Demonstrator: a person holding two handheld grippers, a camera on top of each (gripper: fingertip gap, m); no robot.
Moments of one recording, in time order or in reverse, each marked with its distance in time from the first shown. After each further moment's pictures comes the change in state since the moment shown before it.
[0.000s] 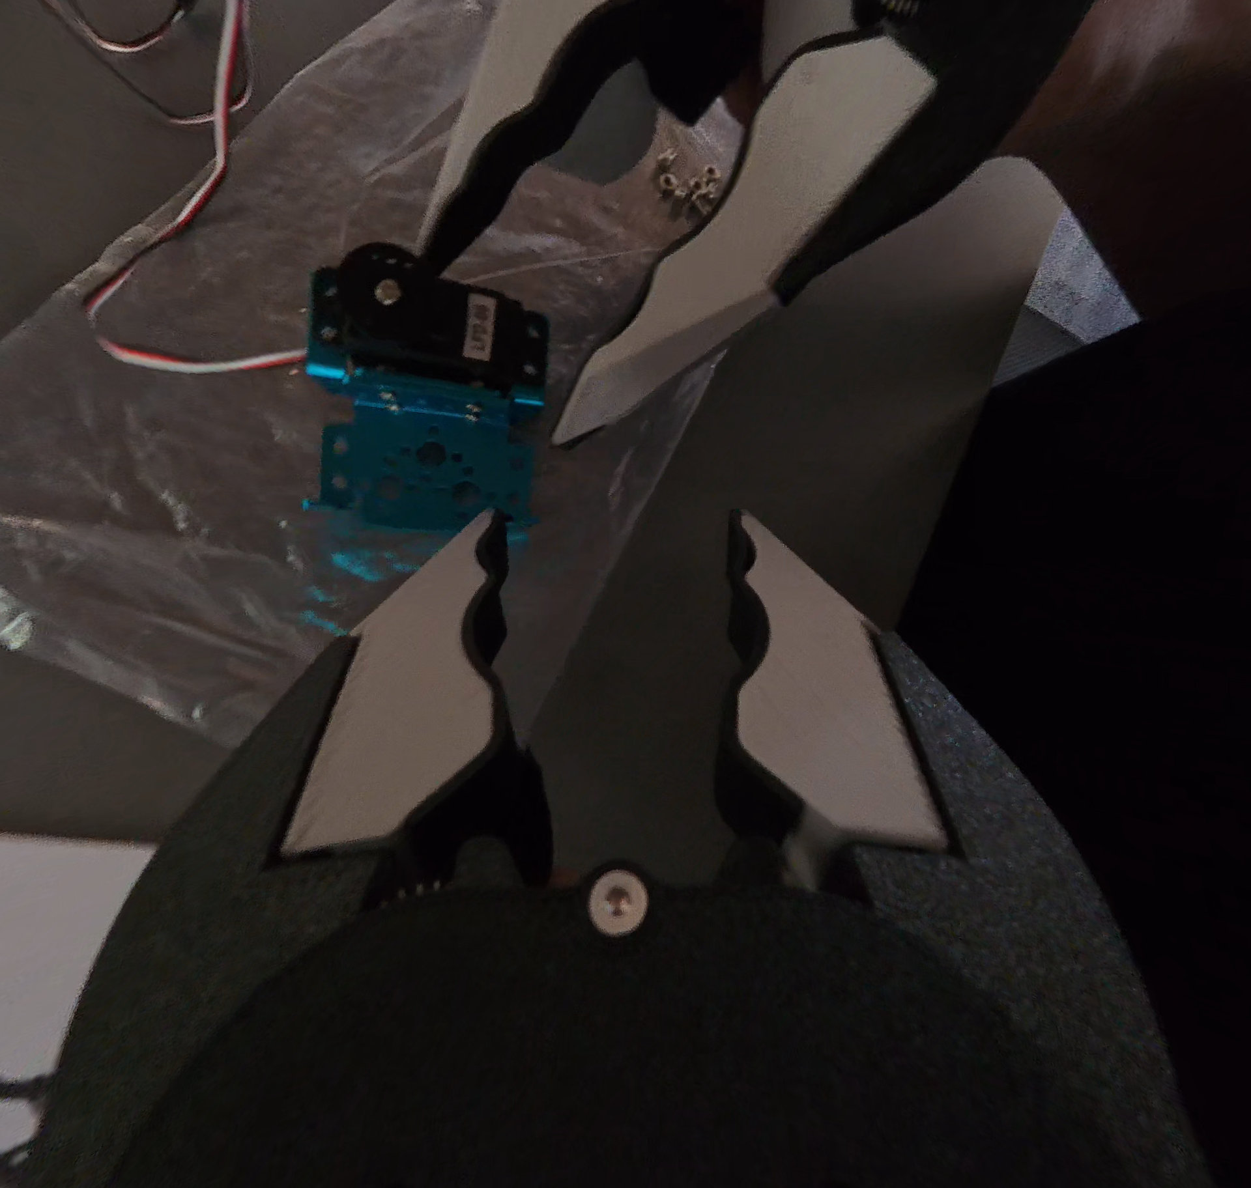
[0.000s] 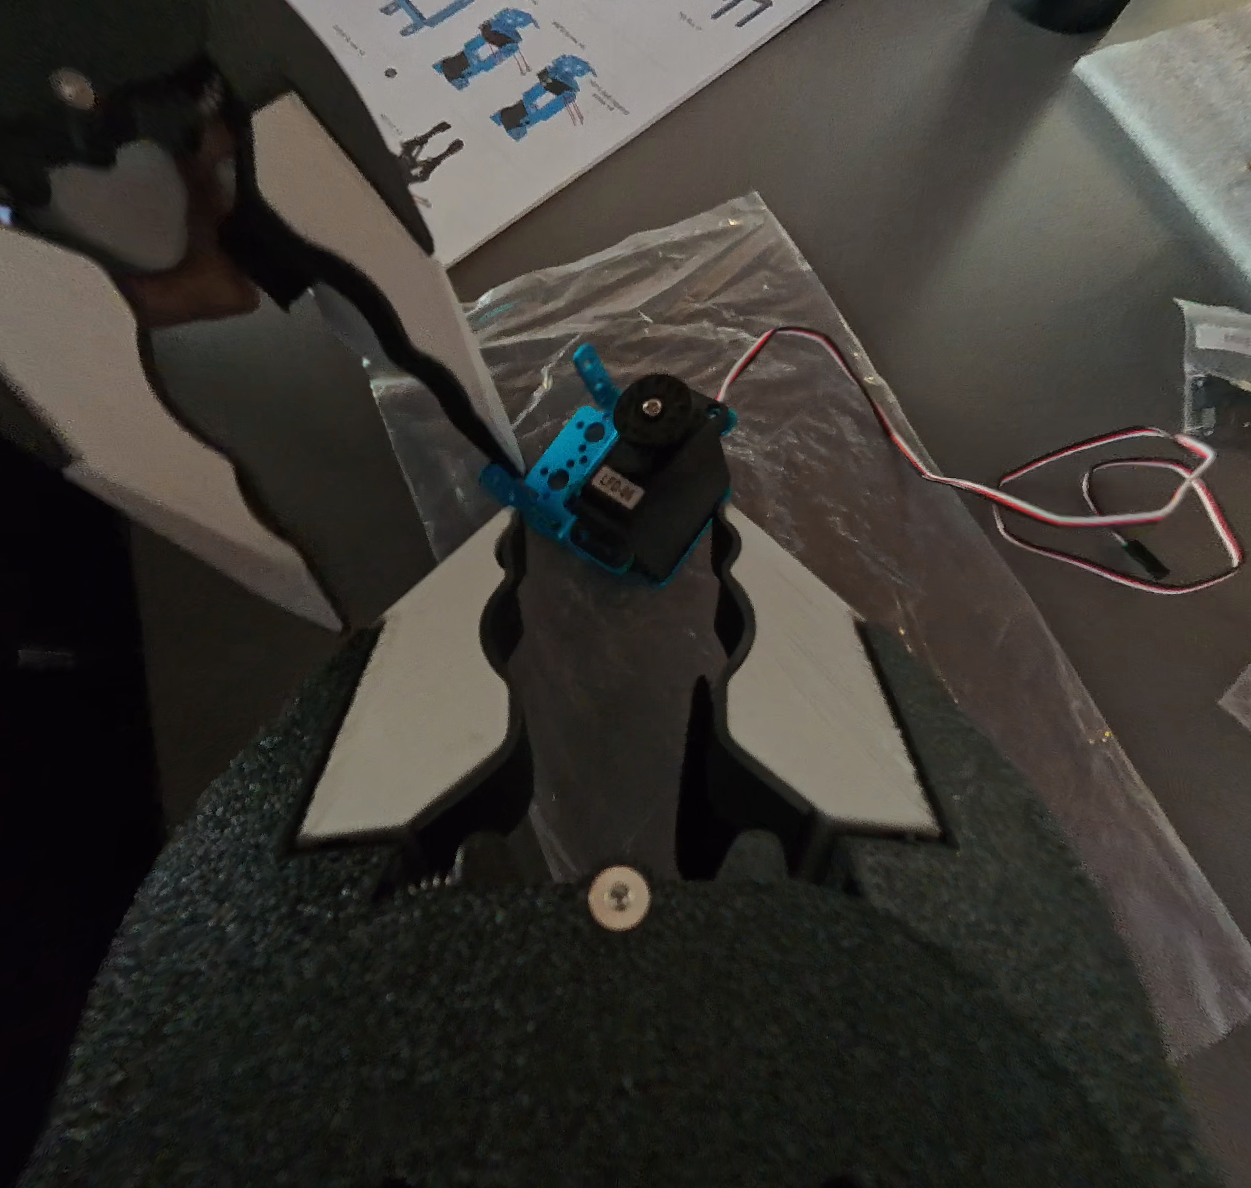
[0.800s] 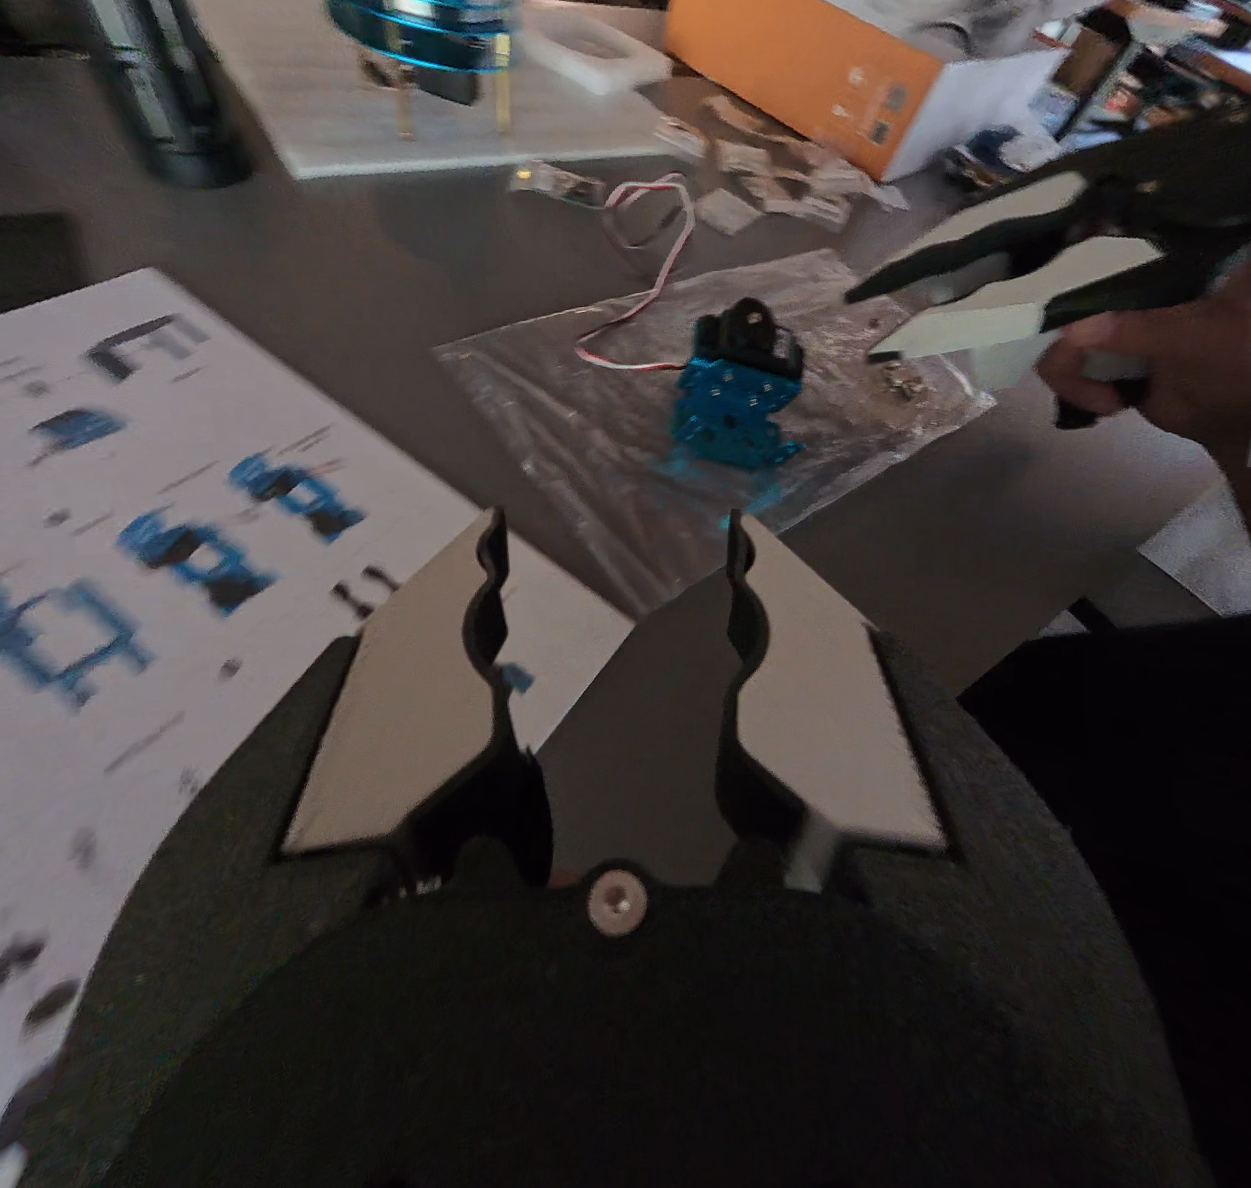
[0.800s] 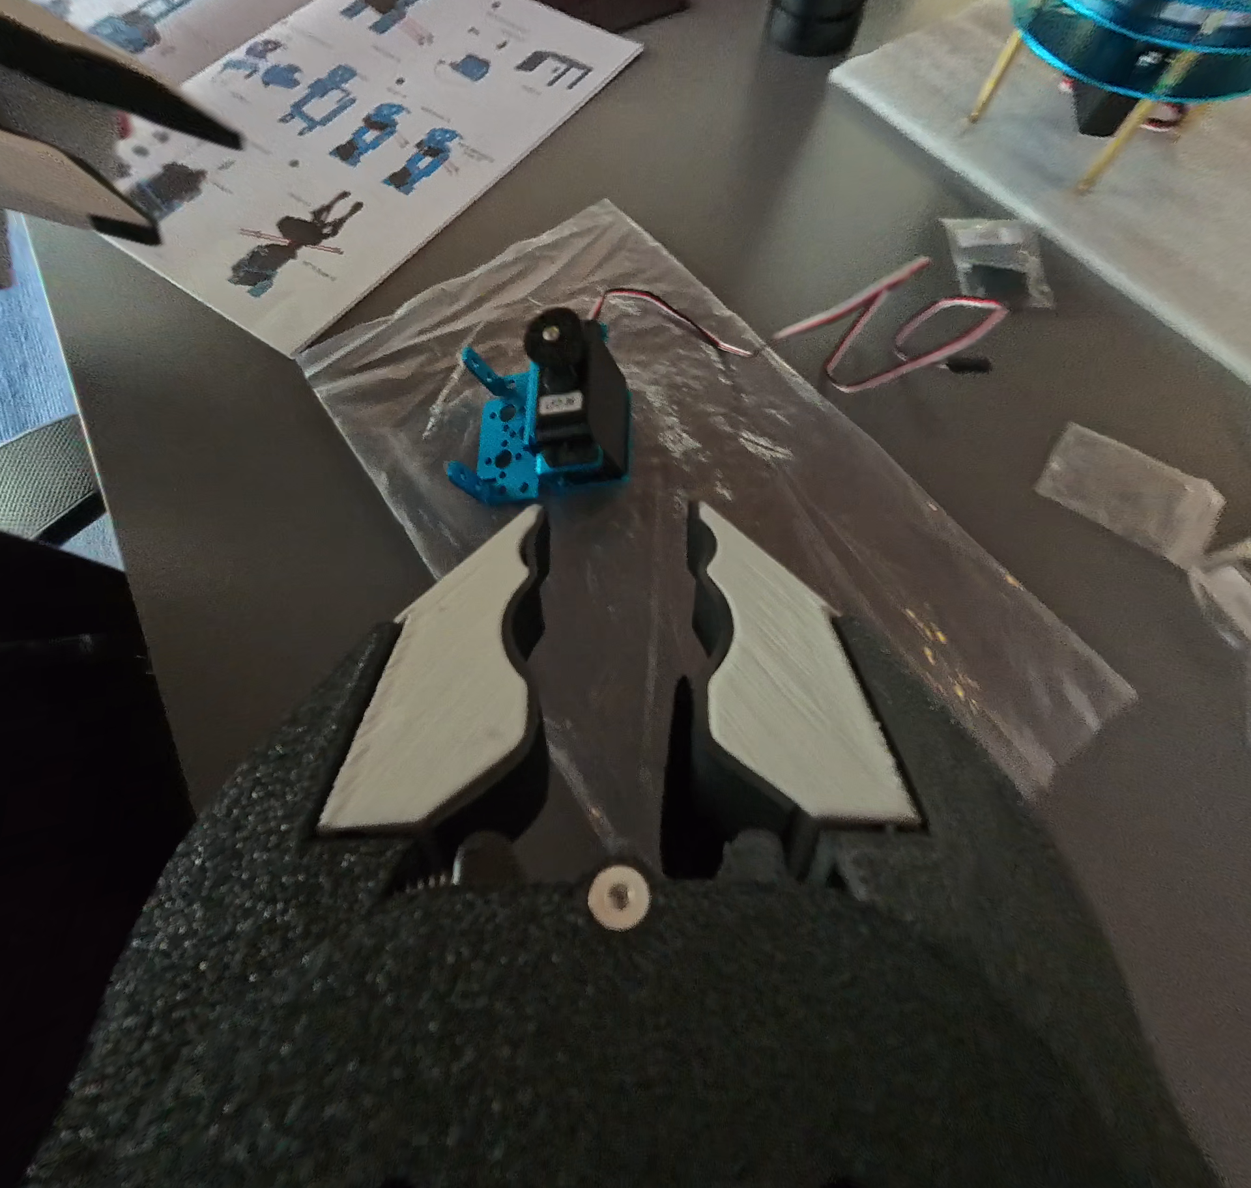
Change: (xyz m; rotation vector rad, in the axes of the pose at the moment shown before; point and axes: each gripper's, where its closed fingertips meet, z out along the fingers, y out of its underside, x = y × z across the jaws) left arm -0.050 0.029 -0.119 0.407 -0.428 -0.250; right arm 0.024 0.019 -0.054 0.115 0.157 0.146
